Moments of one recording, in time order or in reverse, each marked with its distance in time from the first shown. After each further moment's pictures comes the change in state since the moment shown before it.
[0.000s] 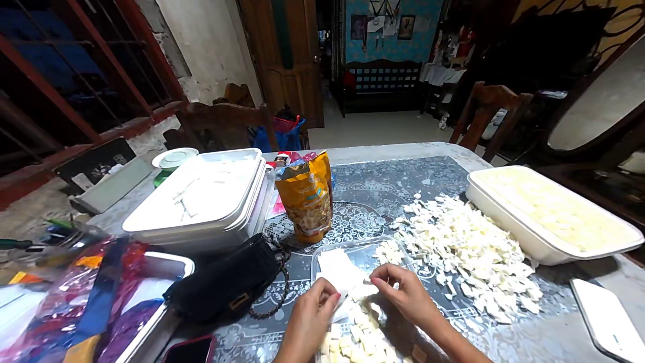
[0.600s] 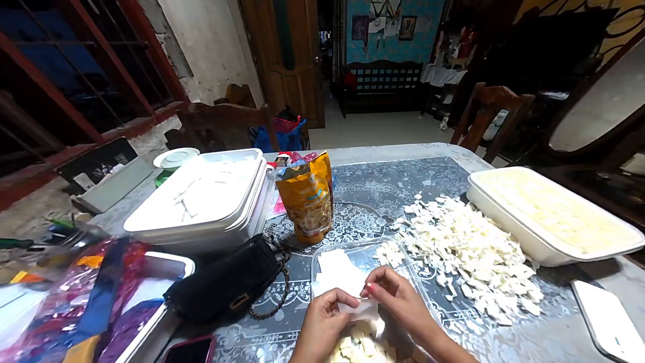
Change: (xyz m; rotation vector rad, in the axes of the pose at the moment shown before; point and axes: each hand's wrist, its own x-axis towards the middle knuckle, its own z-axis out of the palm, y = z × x) left_hand -0.007 0.009 0.022 -0.576 -0.015 -0.026; right_hand -0.008 -0.012 0.017 0.445 -0.033 0.081
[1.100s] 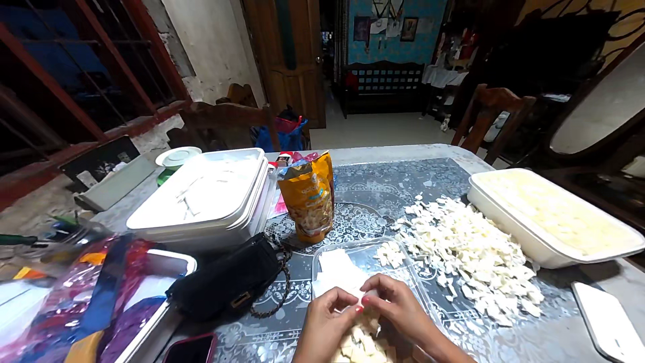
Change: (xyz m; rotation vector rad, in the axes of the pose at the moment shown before) left_hand -0.001 0.001 0.001 0.124 0.018 0.020; right_hand -0.001 0.008 -0.004 -0.218 -0.069 -0.020
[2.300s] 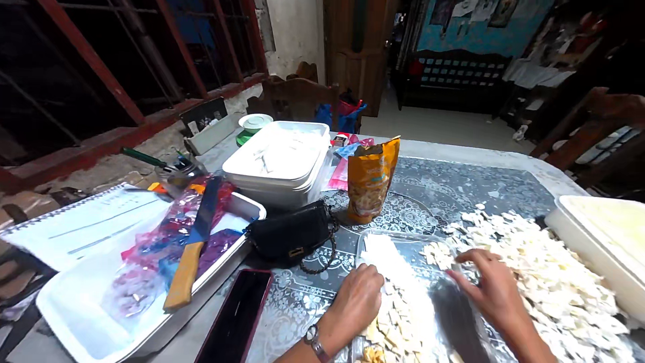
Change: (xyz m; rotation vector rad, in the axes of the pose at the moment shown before) left_hand 0.007 -0.008 -0.015 0.909 -0.205 0.164; right_hand 0.007 -0.011 -0.066 -0.839 0.221 -0.149
